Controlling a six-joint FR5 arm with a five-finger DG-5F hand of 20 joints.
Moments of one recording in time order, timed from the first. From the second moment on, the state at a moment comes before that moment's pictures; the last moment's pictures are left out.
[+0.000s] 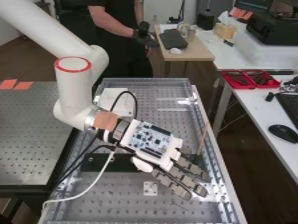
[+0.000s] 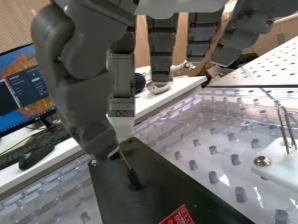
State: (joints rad) arm 1.43 -2.20 -1.62 -2.65 -1.31 -0.36
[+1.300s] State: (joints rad) arm 1.44 -2.13 -1.62 -2.63 -1.31 -0.37
